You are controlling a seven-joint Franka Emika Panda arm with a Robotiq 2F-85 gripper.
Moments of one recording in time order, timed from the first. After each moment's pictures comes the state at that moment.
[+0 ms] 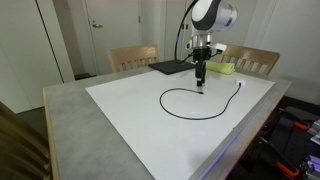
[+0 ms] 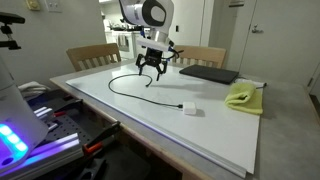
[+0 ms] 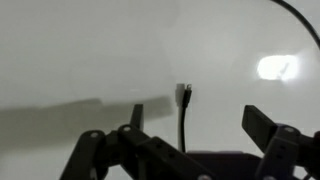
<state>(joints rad) -0.11 0.45 0.07 -2.16 0.09 2.33 -0.58</state>
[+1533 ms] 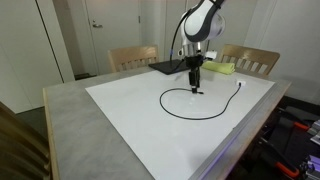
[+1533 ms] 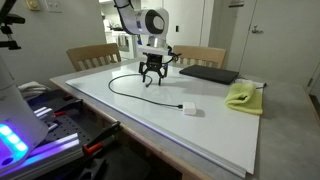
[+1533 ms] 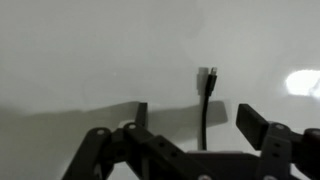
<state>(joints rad) -0.06 0.56 0.07 -2.06 -0.08 2.35 -0.43</state>
